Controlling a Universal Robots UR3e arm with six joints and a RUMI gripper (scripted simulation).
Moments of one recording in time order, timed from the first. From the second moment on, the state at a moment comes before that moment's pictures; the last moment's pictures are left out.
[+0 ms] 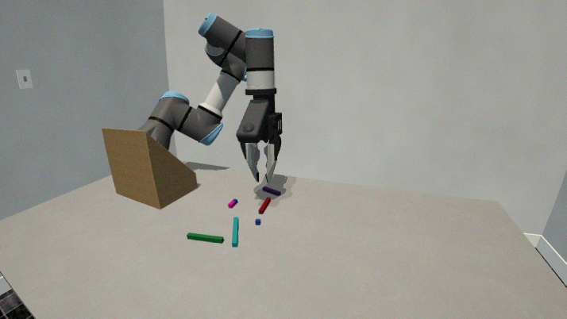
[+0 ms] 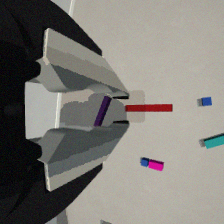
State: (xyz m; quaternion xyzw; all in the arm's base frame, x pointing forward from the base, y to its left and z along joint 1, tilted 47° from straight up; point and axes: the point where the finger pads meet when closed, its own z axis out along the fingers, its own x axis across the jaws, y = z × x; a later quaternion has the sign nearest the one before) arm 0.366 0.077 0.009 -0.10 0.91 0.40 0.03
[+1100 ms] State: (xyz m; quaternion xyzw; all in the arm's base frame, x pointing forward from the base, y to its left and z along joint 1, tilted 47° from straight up) arm 0.364 0.100 -0.011 -0.10 0.91 0.40 0.03
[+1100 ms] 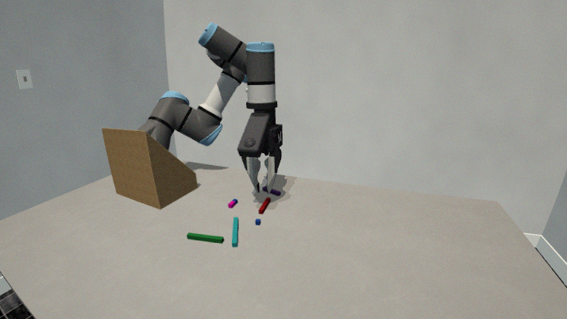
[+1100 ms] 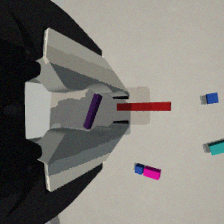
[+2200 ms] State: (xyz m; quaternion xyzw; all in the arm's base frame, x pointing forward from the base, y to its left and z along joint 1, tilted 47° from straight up) arm 0.368 0.113 -0.026 -0.10 0.91 0.39 0.03
